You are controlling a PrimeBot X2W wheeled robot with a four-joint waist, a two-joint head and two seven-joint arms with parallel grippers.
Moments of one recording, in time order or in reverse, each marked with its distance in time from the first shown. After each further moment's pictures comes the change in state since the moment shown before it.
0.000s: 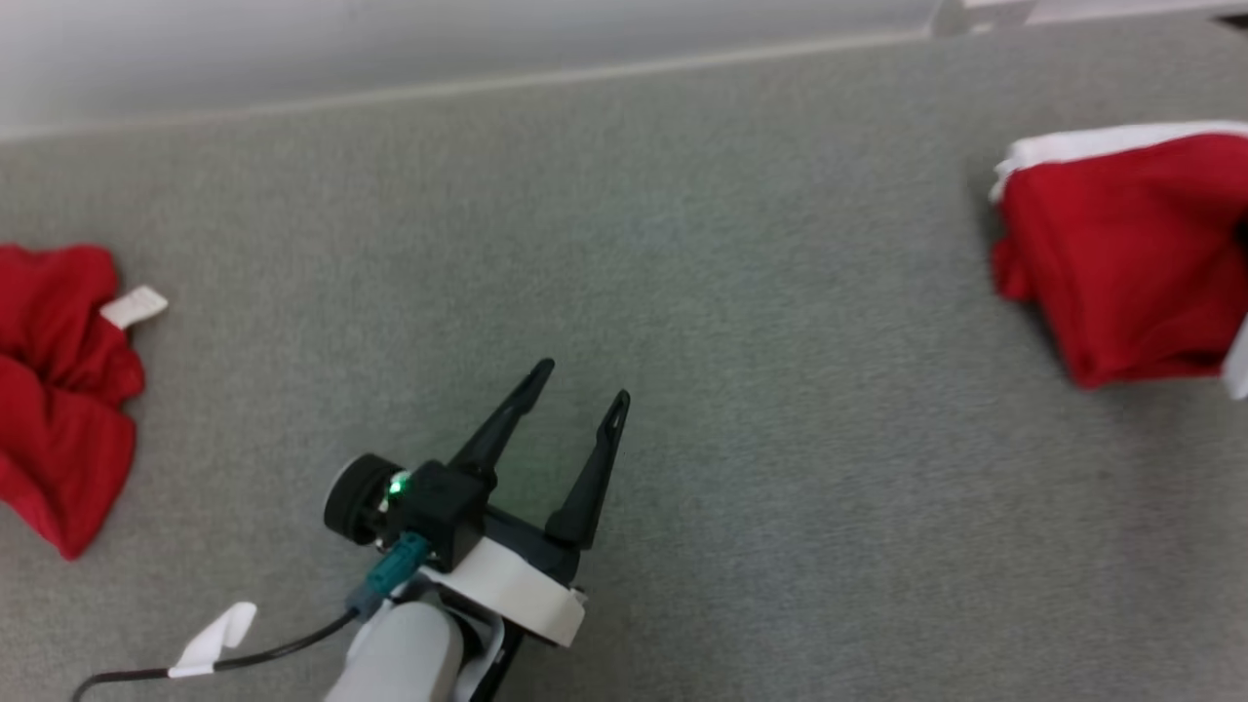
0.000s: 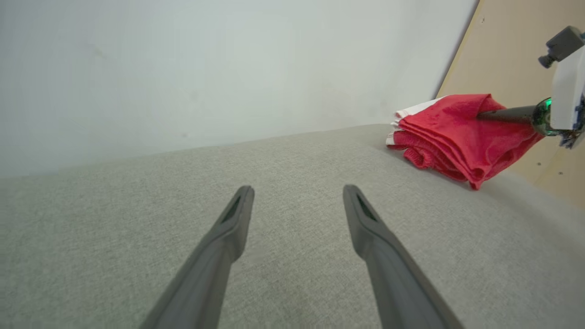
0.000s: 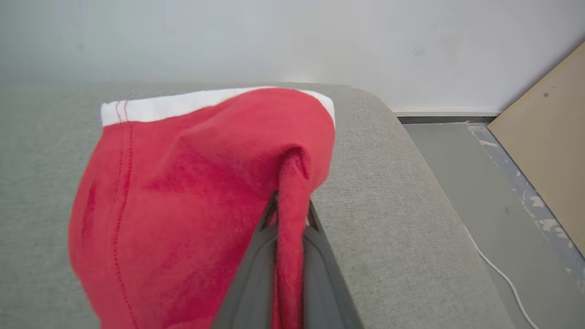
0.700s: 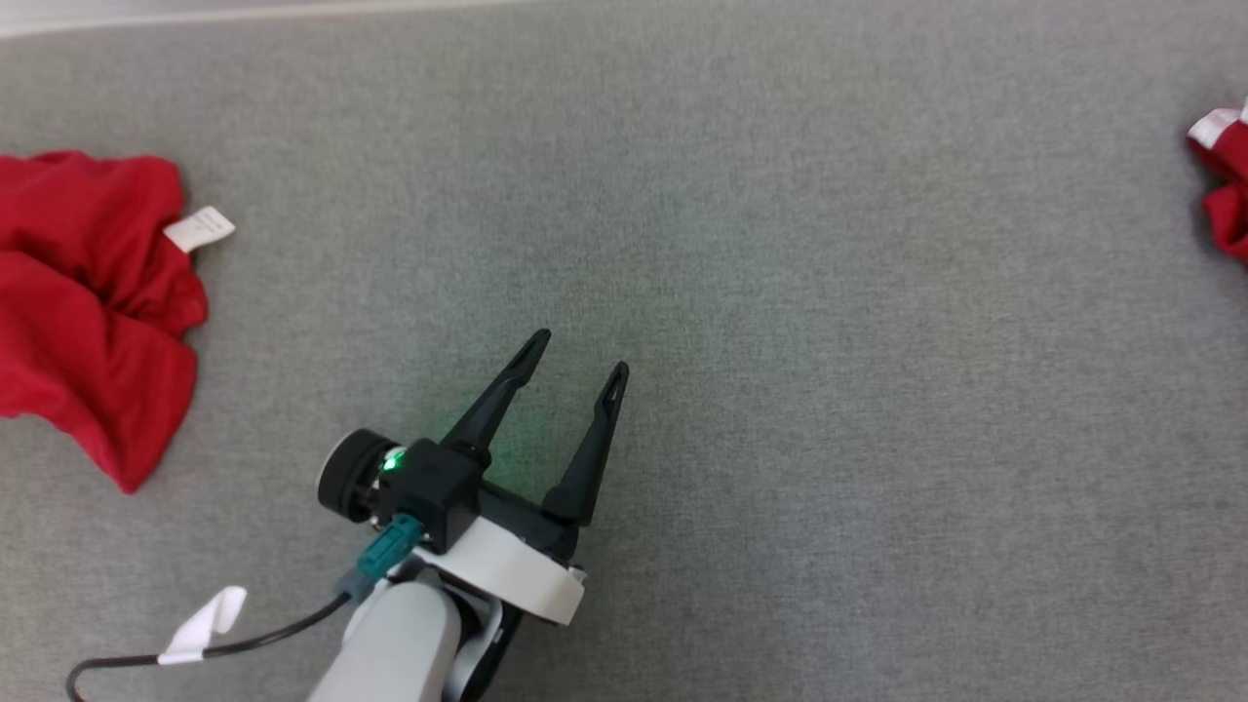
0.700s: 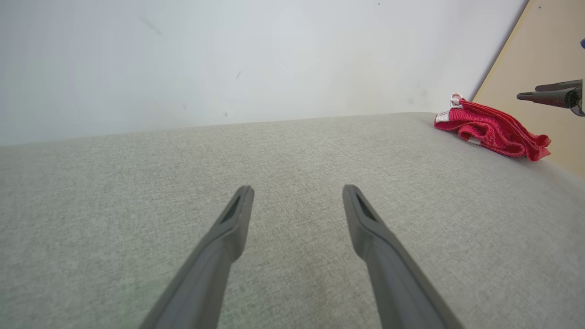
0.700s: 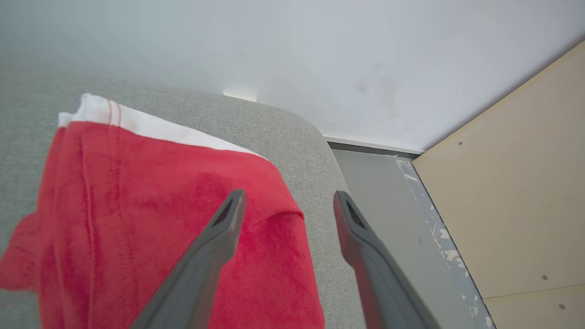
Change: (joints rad) left arm -0.040 0.007 0.001 -0.021 -0.005 0.008 0.000; right arm -0.192 -0.135 -0.030 0.286 -0.233 0.000 -0.170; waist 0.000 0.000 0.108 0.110
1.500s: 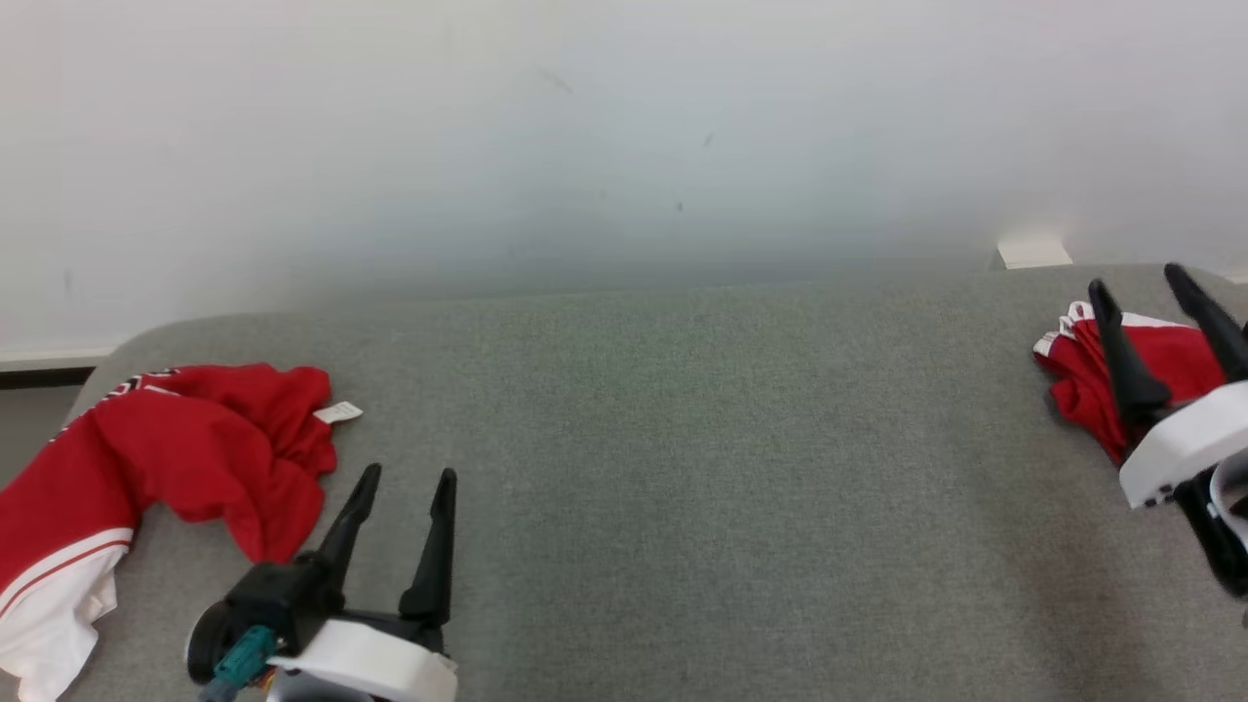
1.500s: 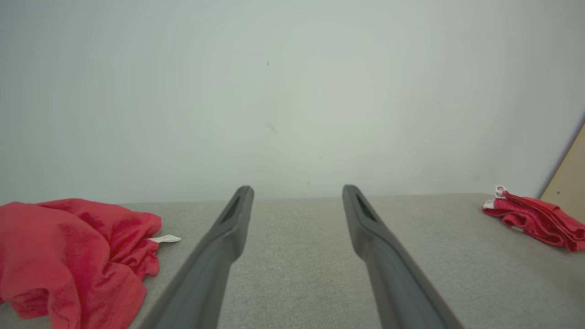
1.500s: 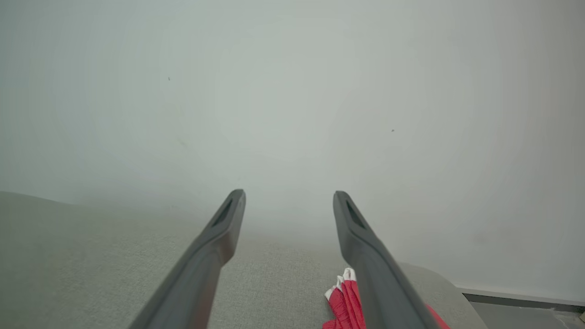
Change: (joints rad) left arm 0.236 0.016 0.216 0.021 -0.079 0.067 0.000; right arm 0.411 0.142 0.067 -0.541 0.180 0.000 -0.120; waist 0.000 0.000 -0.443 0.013
